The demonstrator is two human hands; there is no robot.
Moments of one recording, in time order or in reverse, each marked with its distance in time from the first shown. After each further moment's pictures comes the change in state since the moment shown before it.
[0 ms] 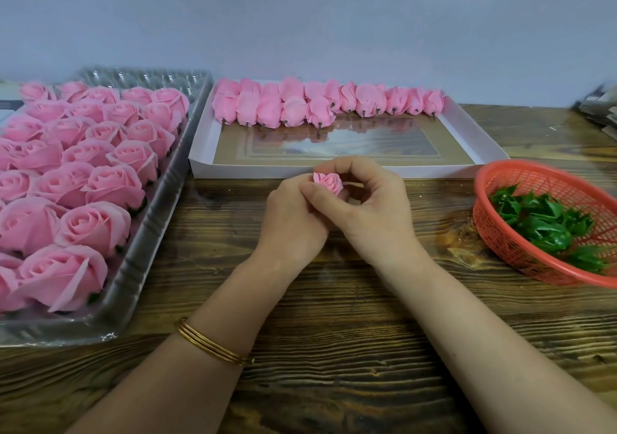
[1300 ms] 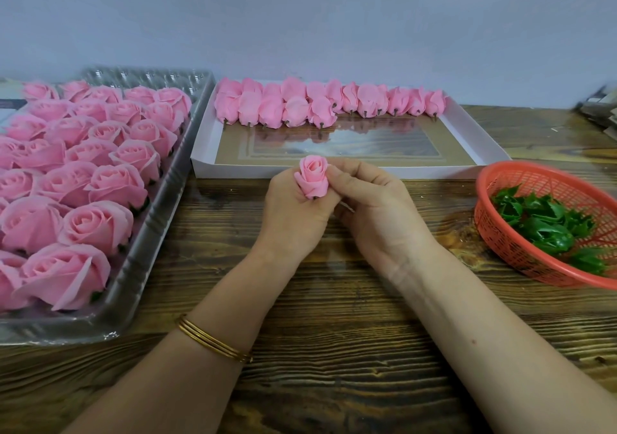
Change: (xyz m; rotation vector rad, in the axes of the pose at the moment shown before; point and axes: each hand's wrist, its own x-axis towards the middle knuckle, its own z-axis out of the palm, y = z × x) left_hand -0.002 0.013 -0.001 -0.281 0.093 0.007; right_hand 0.005 -0.009 -0.005 0.690 -0.121 0.453
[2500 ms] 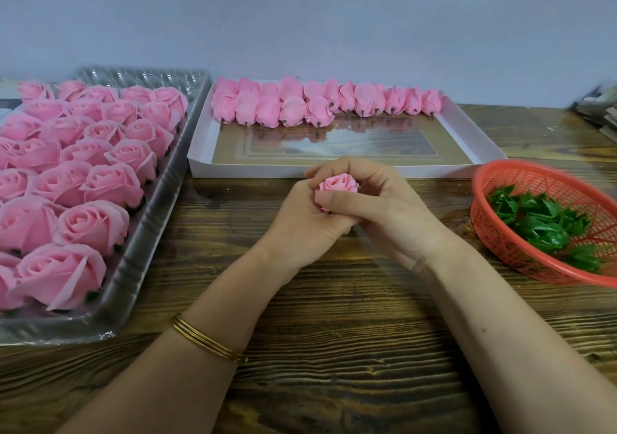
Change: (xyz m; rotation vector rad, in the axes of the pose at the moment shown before) left_hand -0.008 0.006 0.003 -0.133 -0.333 -0.009; right_hand 0.000 -0.012 -0.018 -0.311 -0.266 -0.098
